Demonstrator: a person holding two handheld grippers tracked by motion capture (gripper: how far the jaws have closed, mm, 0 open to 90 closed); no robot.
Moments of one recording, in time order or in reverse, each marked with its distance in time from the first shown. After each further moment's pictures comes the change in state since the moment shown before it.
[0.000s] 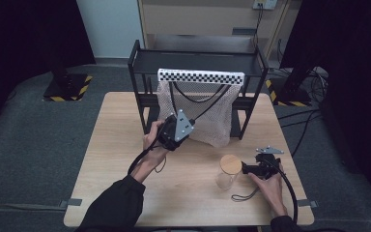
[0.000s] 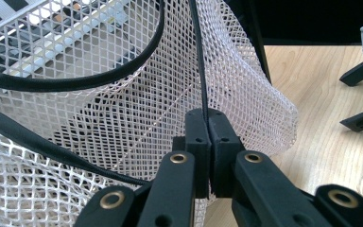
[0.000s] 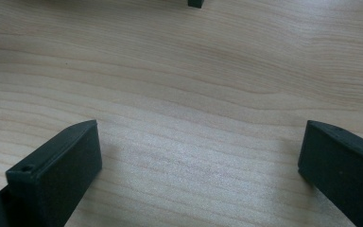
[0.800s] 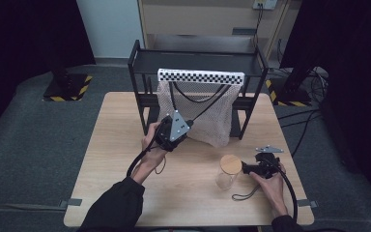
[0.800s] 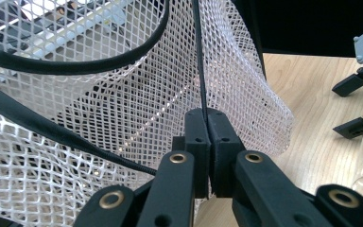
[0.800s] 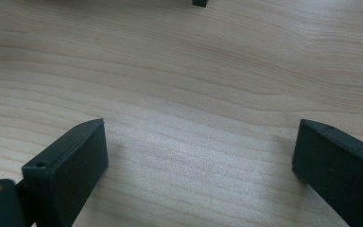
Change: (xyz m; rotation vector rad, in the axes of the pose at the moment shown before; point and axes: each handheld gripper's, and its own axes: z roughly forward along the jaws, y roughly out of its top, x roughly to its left) left arm 0.002 -0.011 0.001 -0.029 -0.016 -0.059; right arm -0.001 0.003 -0.002 0.020 0.016 -0.012
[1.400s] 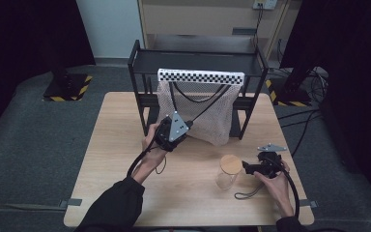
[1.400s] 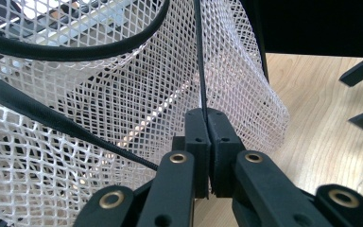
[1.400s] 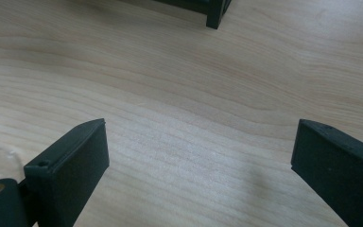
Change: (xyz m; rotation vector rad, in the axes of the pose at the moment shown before) left arm 0.001 -0.010 0.007 -0.010 -0.004 -0.014; right arm -0.004 0.012 -0.025 -0.011 0.061 -0.068
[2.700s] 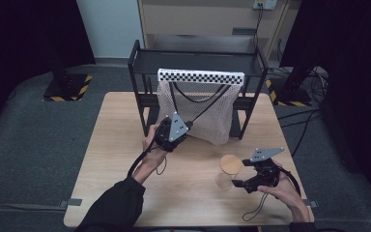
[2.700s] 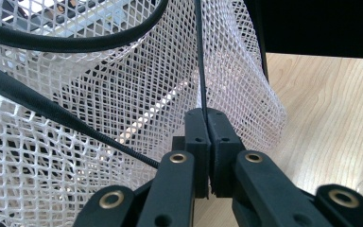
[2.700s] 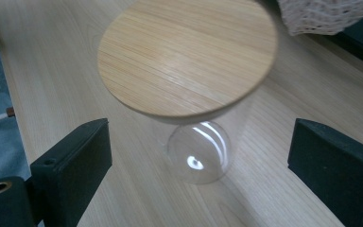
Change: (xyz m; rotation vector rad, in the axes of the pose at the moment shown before) left arm 0.000 -0.003 0.001 -0.003 0.000 -0.014; right arm 0.051 0.021 -0.052 0.008 0.518 -0.323
